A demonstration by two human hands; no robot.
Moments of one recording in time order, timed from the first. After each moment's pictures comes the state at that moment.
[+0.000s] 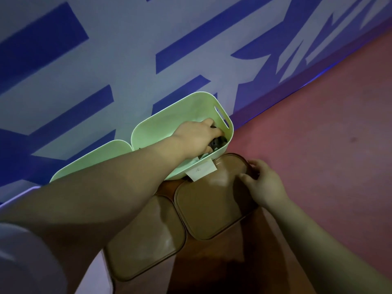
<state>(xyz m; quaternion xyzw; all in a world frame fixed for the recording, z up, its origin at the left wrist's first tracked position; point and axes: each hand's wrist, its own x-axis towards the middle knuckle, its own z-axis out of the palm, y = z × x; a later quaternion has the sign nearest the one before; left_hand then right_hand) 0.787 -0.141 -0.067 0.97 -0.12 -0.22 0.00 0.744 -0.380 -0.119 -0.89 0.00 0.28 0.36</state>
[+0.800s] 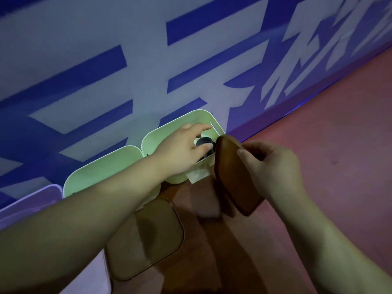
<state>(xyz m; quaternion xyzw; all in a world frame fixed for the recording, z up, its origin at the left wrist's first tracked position) 0.704 -0.158 0.039 0.95 0.05 -0.05 0.30 0.725 -0.379 0.044 -0.89 -0.03 0.08 0.44</state>
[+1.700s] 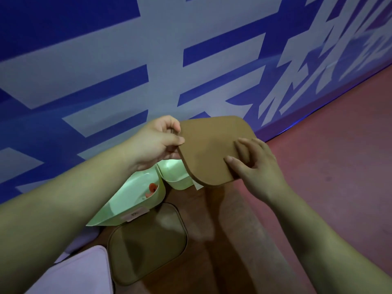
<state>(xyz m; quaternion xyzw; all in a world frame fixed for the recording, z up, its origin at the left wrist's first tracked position) 0.661 -0.121 0.123 0.70 0.19 -0.09 0.68 0.717 -0.370 0.043 -0.89 -0.15 0.07 0.42</state>
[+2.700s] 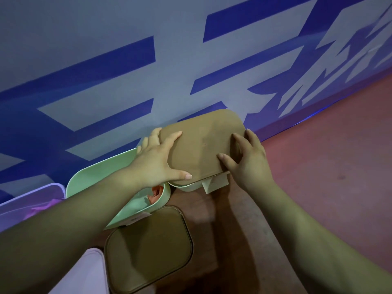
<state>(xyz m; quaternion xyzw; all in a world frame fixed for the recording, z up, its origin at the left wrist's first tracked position) 0.667 -0.054 -0.008 0.96 0.17 -0.13 0.19 0.771 -0.290 -0.051 -0.92 -0.18 0.06 0.35</state>
